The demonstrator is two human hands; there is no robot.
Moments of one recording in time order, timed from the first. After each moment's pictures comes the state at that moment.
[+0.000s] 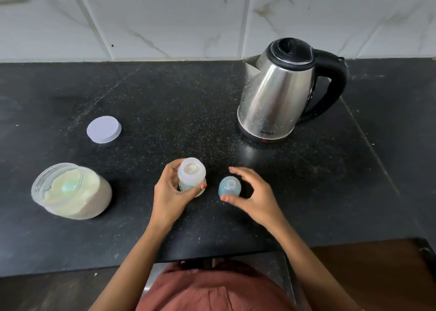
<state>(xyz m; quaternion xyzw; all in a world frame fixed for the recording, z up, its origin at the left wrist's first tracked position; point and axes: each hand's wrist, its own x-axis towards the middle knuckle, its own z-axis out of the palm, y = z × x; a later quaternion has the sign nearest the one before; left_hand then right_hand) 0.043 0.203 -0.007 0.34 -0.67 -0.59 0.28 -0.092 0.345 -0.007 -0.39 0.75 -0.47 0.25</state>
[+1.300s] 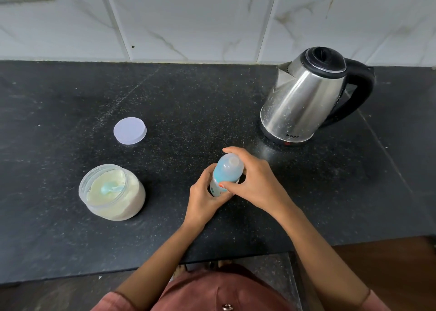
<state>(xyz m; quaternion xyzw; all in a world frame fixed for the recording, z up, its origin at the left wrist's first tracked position) 0.058 0.187 -0.018 0.26 -0.72 -0.60 0.24 -0.041 0.269 0.068 -0.43 0.81 -0.35 0.21</state>
